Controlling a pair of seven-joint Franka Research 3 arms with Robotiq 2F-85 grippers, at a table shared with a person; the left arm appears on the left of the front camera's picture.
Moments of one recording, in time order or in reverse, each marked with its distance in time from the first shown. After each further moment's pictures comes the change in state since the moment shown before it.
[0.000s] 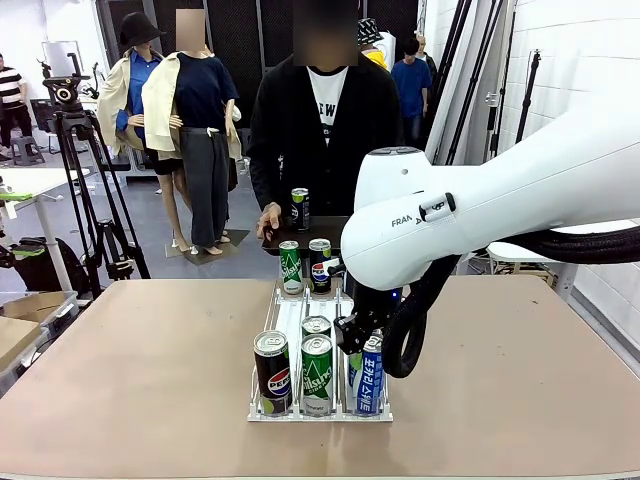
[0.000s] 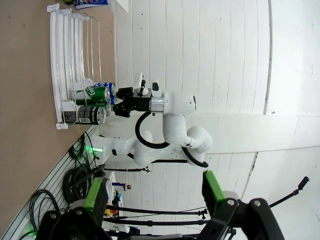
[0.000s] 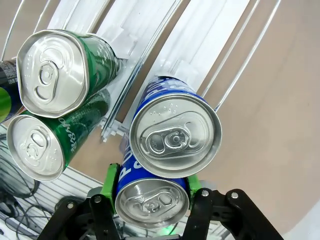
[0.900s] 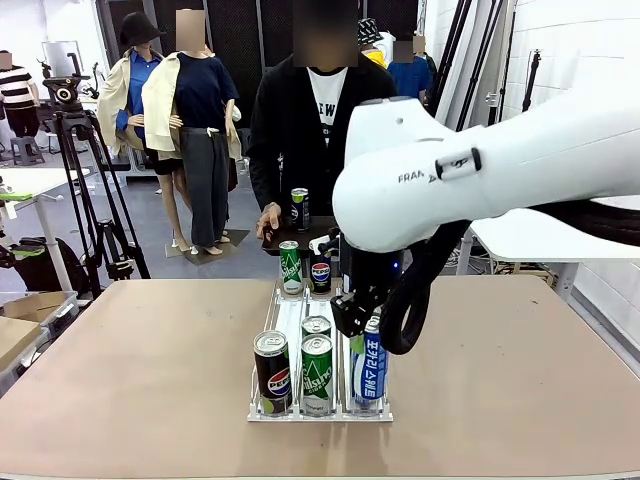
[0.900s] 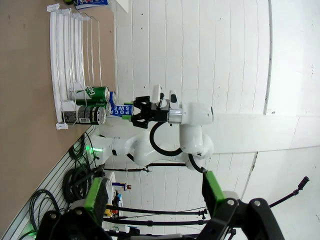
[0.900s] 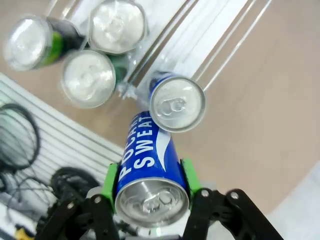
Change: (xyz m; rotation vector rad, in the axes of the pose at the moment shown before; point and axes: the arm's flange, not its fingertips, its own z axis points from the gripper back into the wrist) left arm 0.000 0.000 0.000 0.000 0.000 0.000; right arm -0.026 0.032 0.074 -0.049 0.043 0.096
